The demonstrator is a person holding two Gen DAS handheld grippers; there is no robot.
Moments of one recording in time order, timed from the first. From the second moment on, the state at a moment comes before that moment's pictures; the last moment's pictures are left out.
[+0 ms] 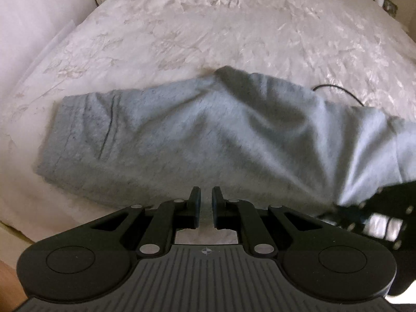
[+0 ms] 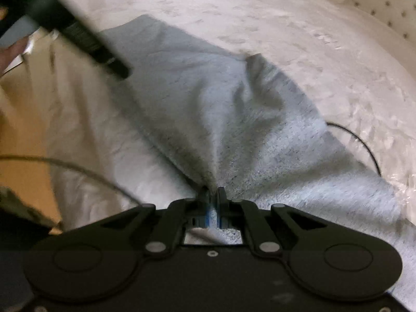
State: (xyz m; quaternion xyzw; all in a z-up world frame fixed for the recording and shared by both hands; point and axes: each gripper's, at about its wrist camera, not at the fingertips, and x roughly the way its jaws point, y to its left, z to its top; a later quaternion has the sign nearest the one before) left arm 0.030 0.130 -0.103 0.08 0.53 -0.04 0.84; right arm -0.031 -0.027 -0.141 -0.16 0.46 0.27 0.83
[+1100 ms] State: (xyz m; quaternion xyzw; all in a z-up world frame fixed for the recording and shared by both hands) left arm 0.065 0.027 -0.133 0.11 0.53 -0.20 0.81; right arm -0.094 -0.252 -0.088 0.18 0.40 -0.29 0.85
